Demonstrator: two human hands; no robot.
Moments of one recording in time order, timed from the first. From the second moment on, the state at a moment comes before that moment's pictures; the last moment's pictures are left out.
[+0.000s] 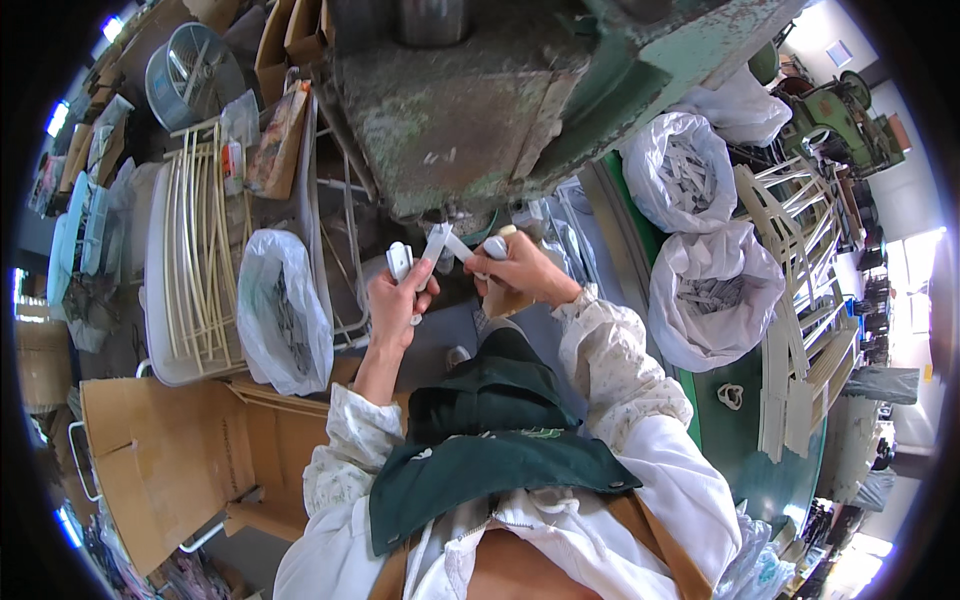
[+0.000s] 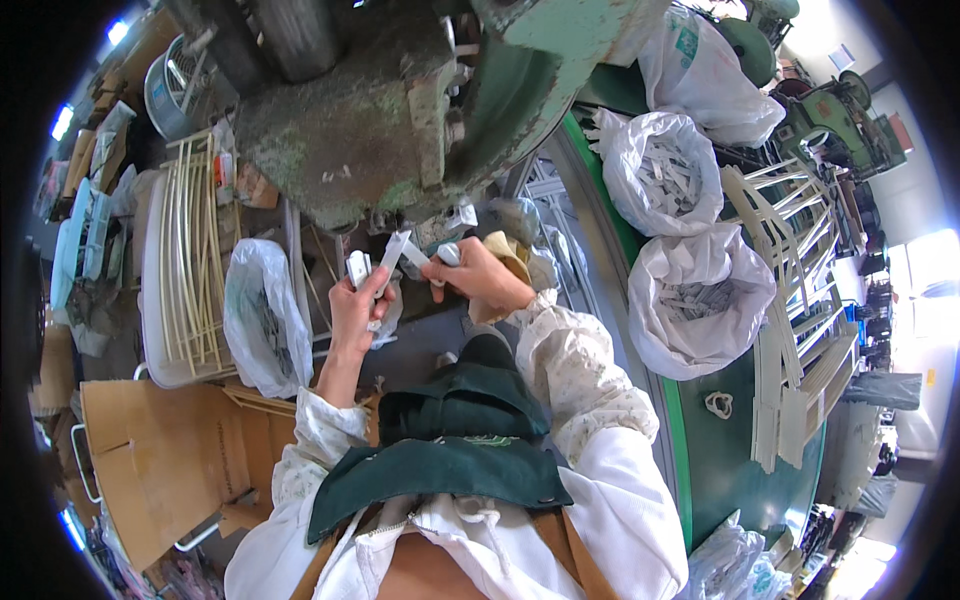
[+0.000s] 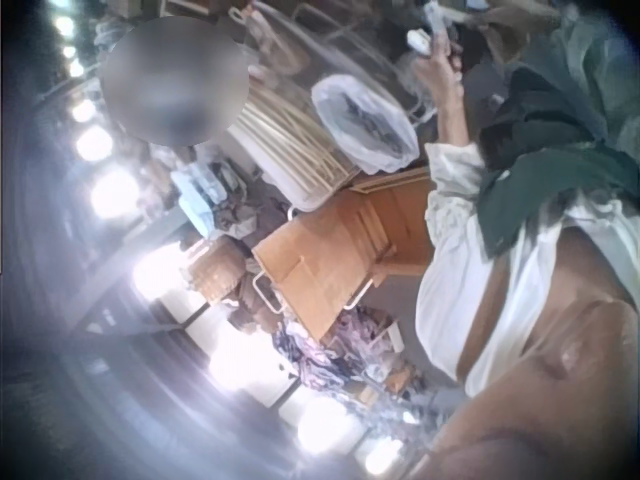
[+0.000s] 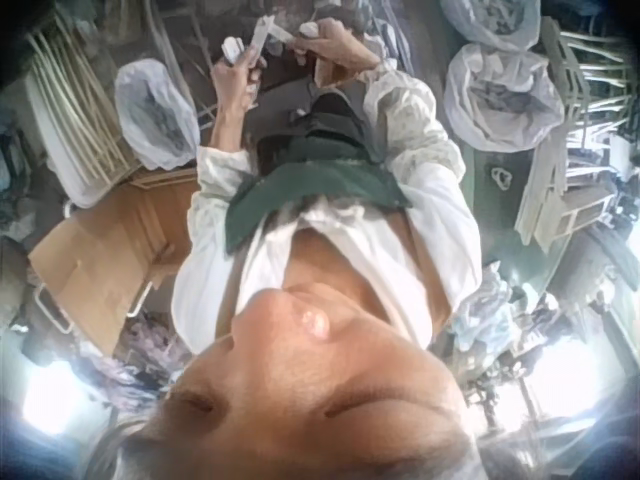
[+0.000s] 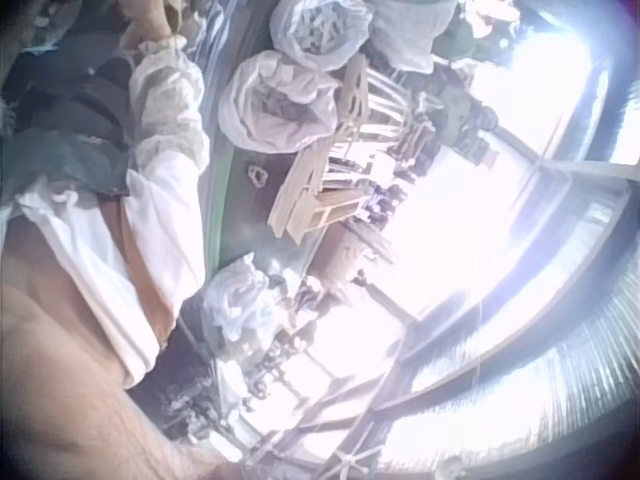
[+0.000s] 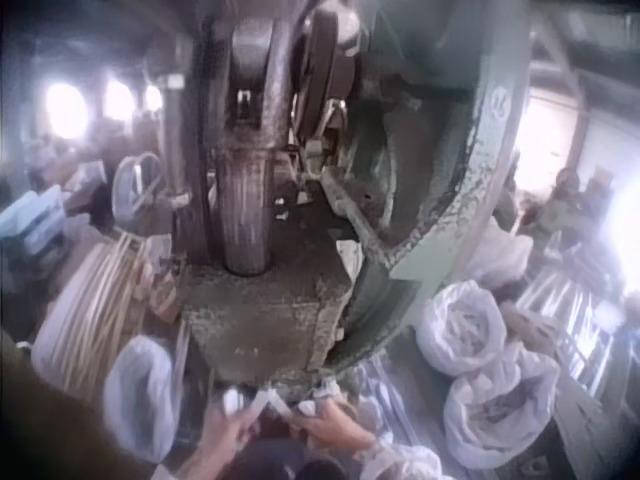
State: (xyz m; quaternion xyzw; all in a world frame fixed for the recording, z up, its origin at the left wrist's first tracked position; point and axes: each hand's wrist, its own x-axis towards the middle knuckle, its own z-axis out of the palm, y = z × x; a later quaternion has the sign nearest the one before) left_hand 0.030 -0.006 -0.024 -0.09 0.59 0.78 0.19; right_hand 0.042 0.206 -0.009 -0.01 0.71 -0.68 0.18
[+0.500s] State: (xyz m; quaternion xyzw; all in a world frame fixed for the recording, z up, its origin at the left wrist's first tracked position) left_hand 0.031 -0.001 -0.018 -0.09 0.56 0.81 0.16; right_hand 0.040 0.206 0.004 0.02 0.71 -0.68 0.21
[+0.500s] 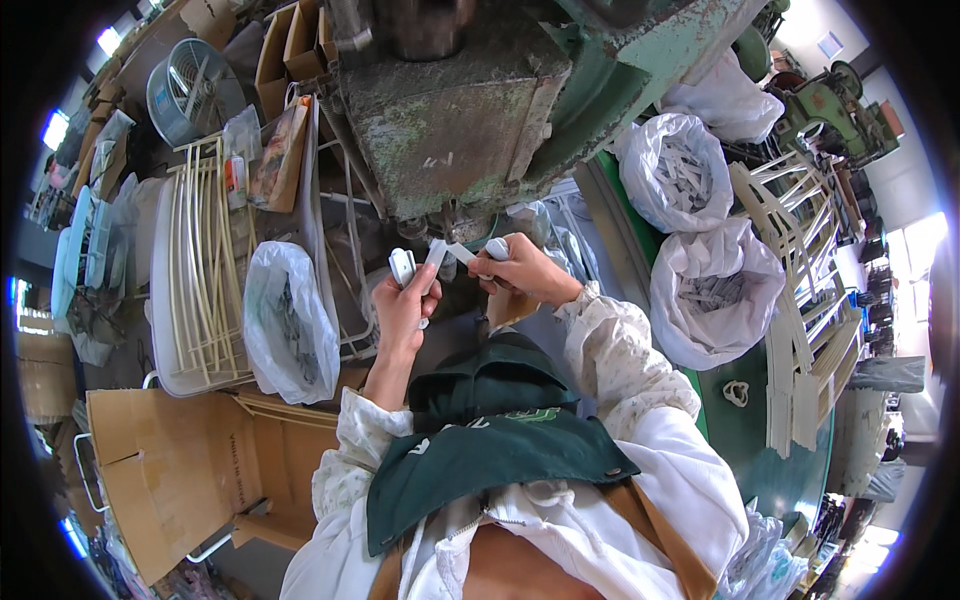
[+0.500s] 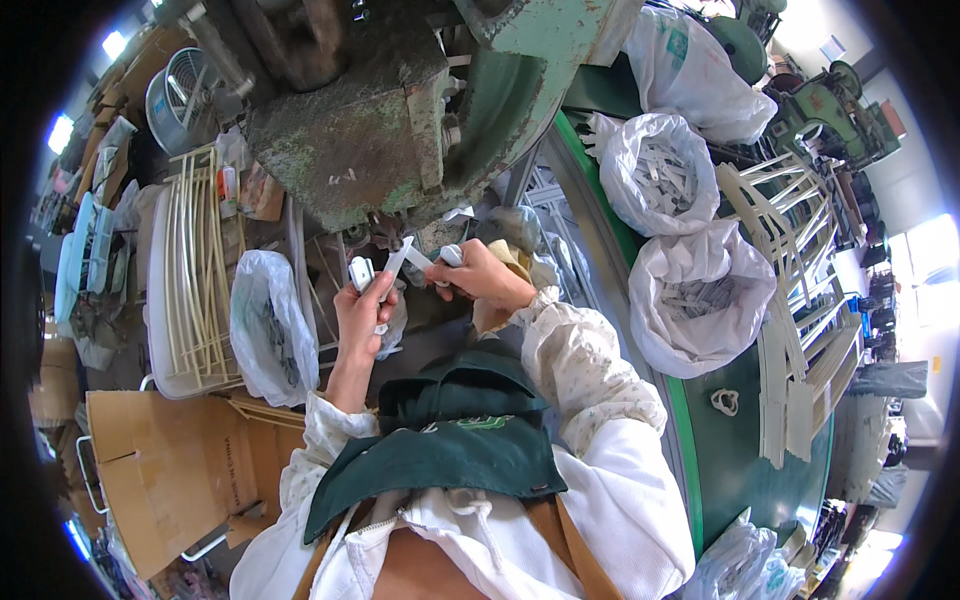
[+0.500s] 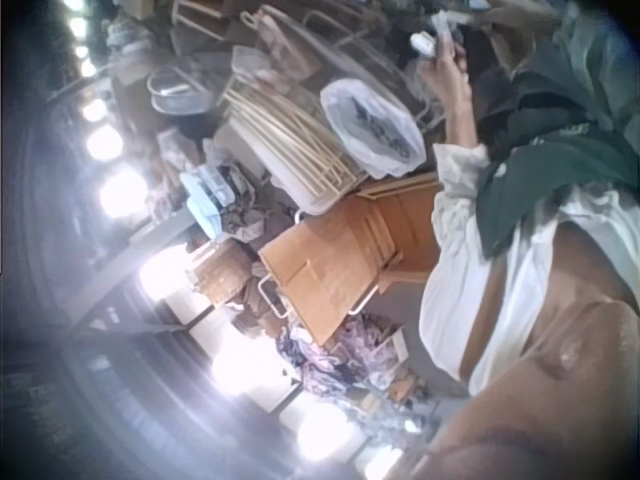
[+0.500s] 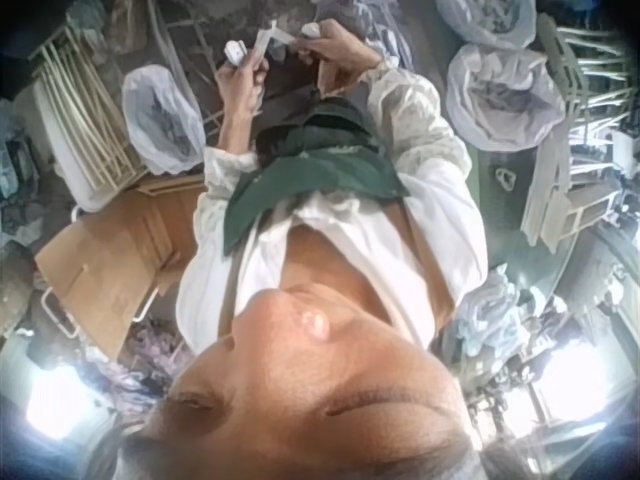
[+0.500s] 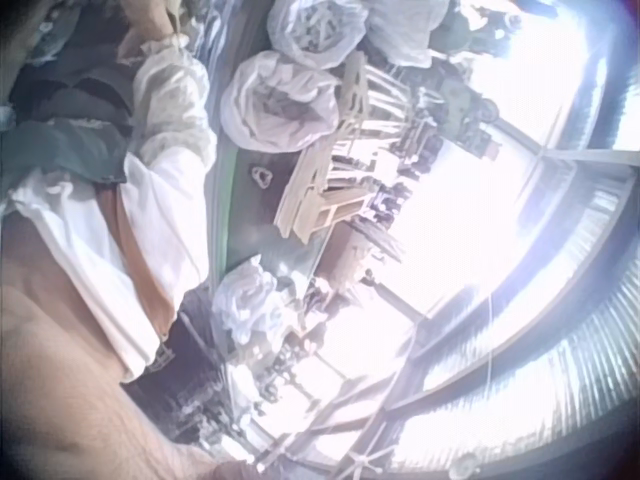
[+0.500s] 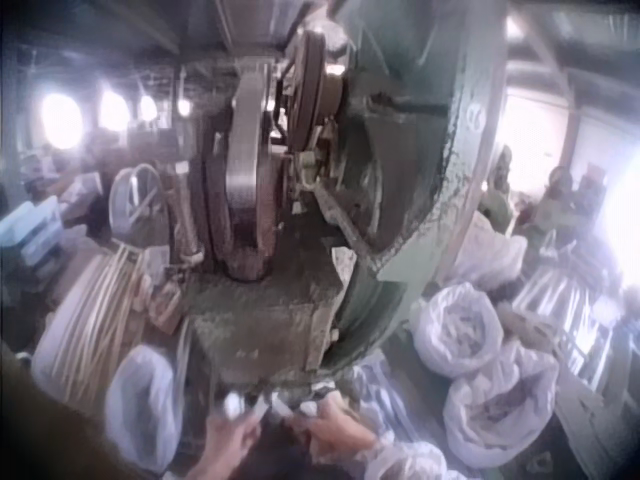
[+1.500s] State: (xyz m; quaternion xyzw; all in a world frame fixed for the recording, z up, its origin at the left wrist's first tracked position) left_hand 0.046 0.000 -0.021 -0.11 0.49 0.85 0.17; right_hand 0.035 0.177 0.012 0.01 0.64 -0.76 0.09
